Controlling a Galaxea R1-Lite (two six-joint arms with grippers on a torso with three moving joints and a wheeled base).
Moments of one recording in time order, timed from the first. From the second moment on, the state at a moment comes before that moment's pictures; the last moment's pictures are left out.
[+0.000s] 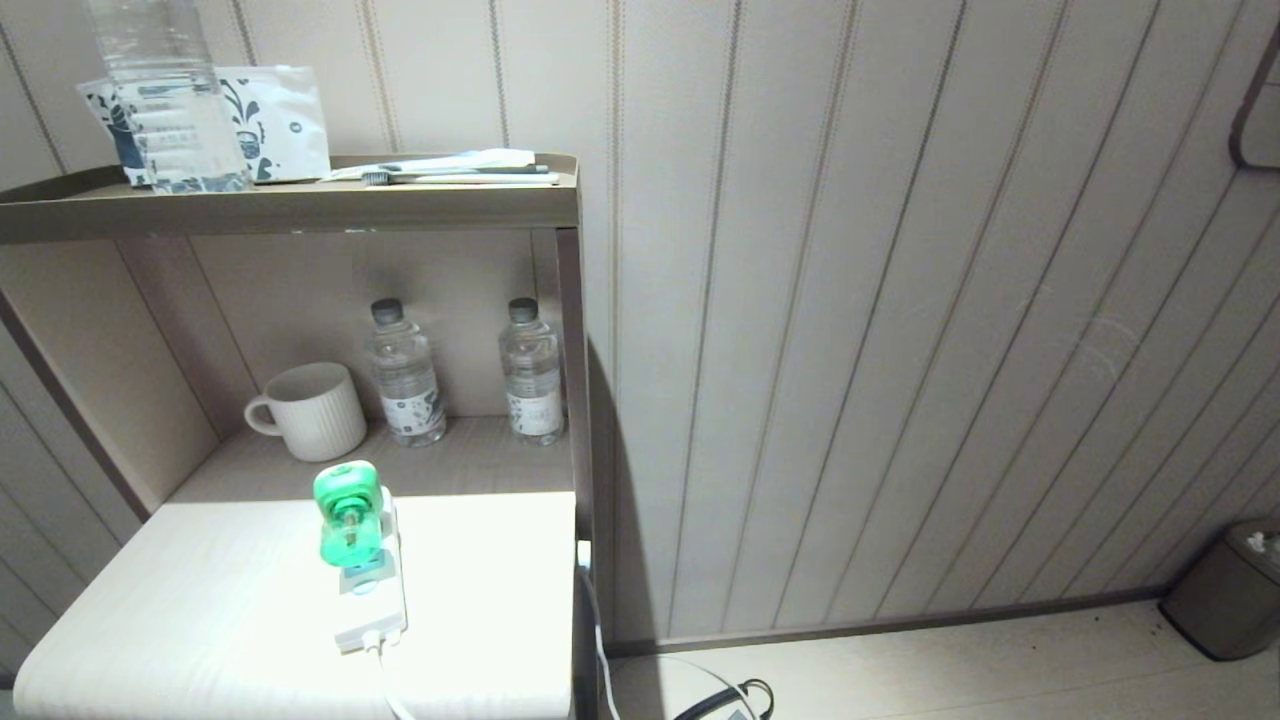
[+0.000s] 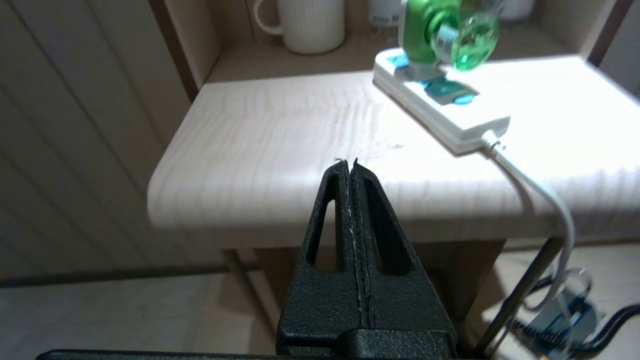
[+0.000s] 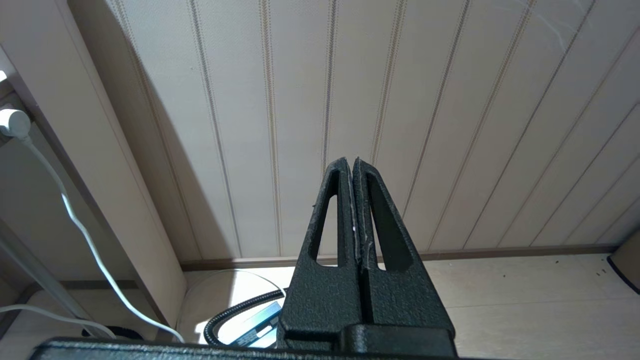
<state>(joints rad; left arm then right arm) -0.01 0.04 -0.07 0.07 0.04 0.10 0.01 0.00 0.00 0.00 -0.03 0.00</state>
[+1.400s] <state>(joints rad) -0.01 0.00 0.00 -0.07 -0.01 0.08 0.01 0.00 0.00 0.00 -0.03 0.00</state>
